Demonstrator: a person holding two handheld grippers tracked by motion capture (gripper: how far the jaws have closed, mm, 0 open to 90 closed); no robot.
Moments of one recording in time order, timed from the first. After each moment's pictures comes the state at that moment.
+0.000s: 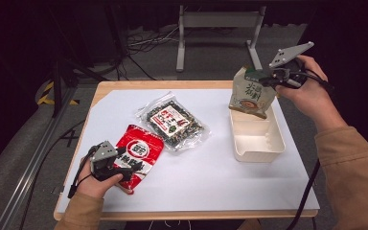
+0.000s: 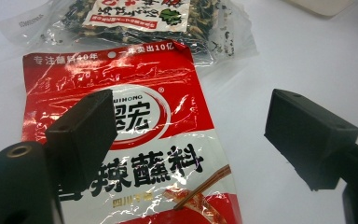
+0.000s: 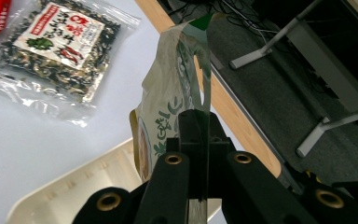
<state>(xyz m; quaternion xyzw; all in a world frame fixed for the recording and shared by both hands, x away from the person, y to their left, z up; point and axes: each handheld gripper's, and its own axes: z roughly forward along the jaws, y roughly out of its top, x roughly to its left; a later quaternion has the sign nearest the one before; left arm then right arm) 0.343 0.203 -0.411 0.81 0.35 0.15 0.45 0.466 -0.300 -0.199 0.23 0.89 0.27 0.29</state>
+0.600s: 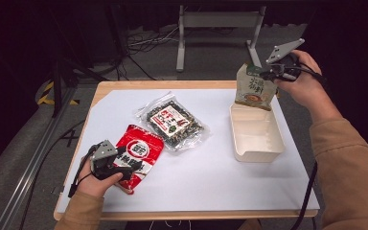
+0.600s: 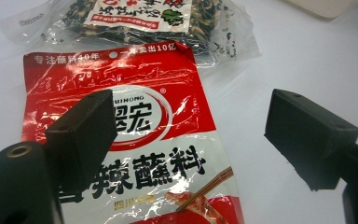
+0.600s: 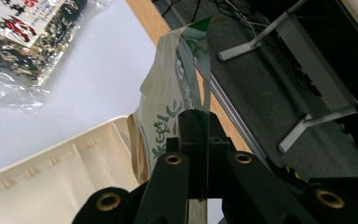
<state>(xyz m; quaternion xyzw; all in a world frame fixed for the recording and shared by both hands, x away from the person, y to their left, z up) 0.345 0.203 -0.411 0.80 0.36 0.14 0.45 0.507 -0.311 -0.214 0.22 0.89 0.23 0.31</state>
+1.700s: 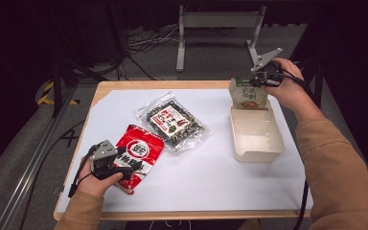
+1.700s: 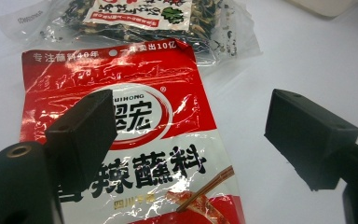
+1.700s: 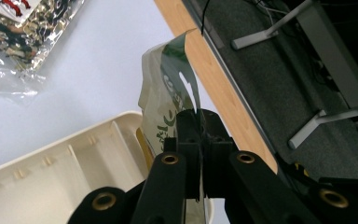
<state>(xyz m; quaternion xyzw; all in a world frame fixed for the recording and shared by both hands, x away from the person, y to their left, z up) 0.346 0.203 -0.413 0.81 0.35 0.14 0.45 0.530 -0.292 -0.252 0.21 0.91 0.20 0.29</state>
